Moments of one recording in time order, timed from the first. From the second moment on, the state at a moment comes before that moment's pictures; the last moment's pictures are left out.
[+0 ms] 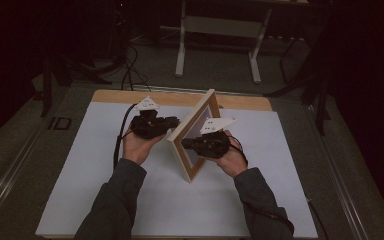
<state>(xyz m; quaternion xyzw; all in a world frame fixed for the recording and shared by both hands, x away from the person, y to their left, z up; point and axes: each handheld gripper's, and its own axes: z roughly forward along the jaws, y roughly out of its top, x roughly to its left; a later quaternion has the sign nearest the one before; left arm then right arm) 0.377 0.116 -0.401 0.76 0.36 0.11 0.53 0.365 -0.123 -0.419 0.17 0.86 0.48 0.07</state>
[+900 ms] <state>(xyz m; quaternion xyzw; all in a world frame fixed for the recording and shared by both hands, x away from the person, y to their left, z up) 0.332 0.103 -0.400 0.76 0.35 0.14 0.52 0.382 -0.158 -0.421 0.23 0.84 0.48 0.10</state>
